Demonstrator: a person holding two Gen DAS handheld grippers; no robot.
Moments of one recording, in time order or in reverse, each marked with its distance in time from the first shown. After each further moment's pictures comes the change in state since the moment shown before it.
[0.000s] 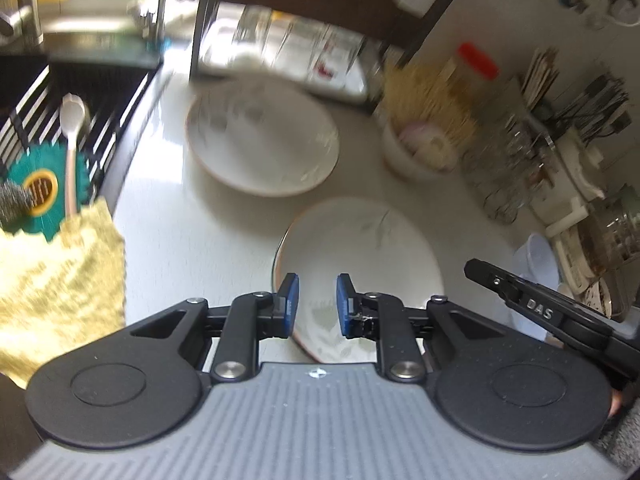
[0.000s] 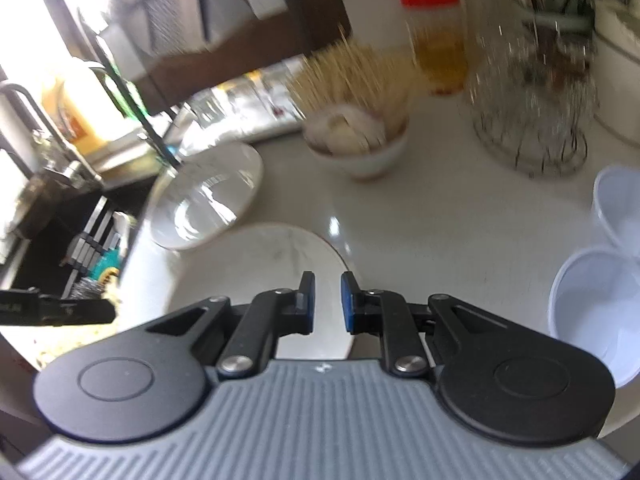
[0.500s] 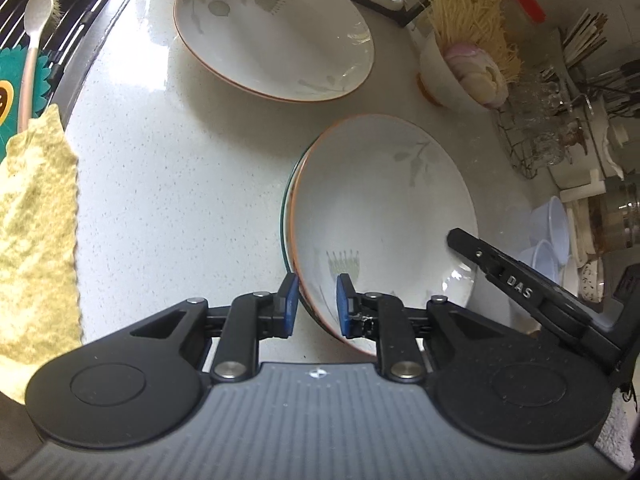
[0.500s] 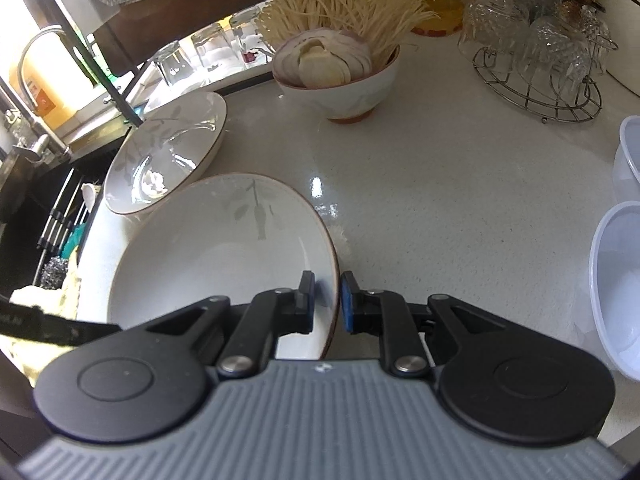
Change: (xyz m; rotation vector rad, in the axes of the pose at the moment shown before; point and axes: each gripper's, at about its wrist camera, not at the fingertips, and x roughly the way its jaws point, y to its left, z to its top) left arm 0.088 0.037 -0.006 -0.108 0.288 -0.068; right arm 0.069 -0.015 -0.028 0.035 0.140 -0.076
